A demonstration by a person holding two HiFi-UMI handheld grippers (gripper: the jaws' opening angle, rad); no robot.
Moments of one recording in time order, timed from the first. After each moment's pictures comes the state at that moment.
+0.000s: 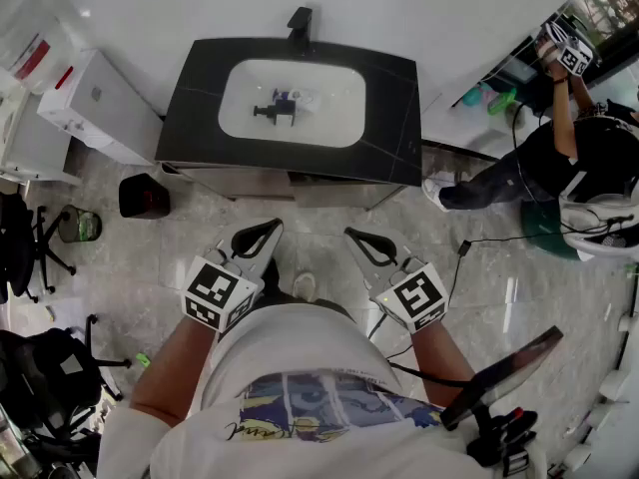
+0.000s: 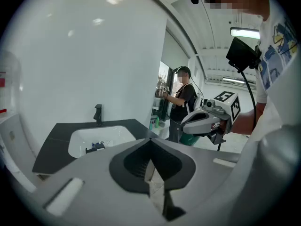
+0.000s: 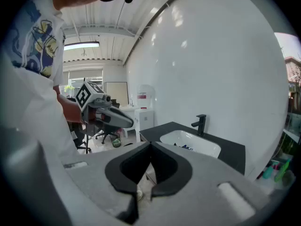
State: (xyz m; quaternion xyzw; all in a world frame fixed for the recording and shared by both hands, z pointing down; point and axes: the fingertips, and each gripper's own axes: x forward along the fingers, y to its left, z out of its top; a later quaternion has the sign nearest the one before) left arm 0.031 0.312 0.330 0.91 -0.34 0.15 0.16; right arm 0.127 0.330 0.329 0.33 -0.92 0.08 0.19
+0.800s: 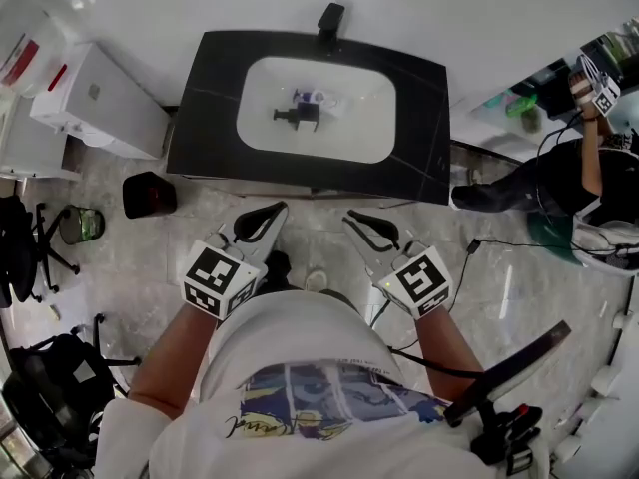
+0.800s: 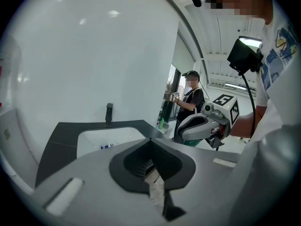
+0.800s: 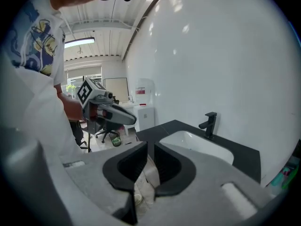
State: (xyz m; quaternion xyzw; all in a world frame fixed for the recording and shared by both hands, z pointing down) left arm -0.032 0.205 0.339 0.92 -0.33 0.14 0.19; right arm 0.055 0.225 0.347 0.31 -0.92 0.09 0.22
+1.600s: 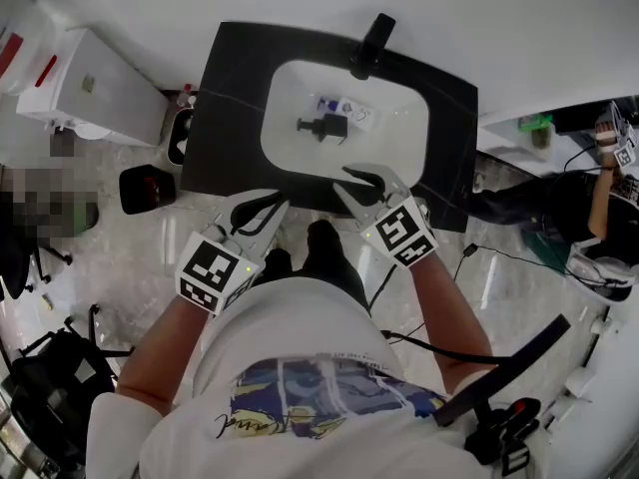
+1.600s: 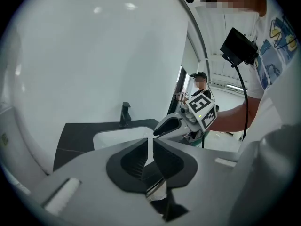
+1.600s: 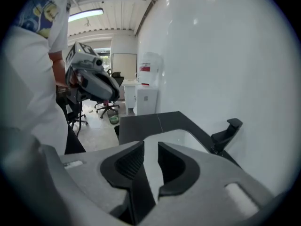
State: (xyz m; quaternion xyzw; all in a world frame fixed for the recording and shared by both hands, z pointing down) left arm -0.107 0.109 0.360 0.91 -0.32 0.15 0.20; right arm -0.029 0.071 0.419 0.24 -0.90 0.03 0.35
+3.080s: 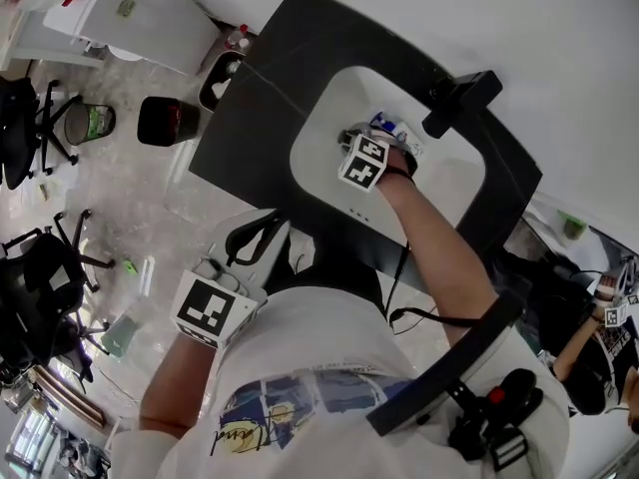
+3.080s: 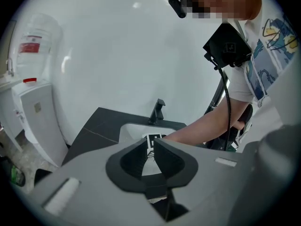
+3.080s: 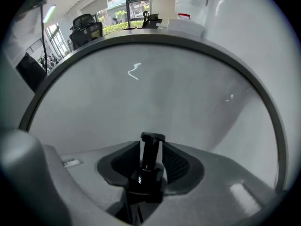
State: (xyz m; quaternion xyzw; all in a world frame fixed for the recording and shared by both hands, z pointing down) left arm -0.140 0.049 0.390 0.80 -0.50 0.13 0.30; right arm -0.076 -0.066 0.711 -0.04 -0.80 -0.04 0.60
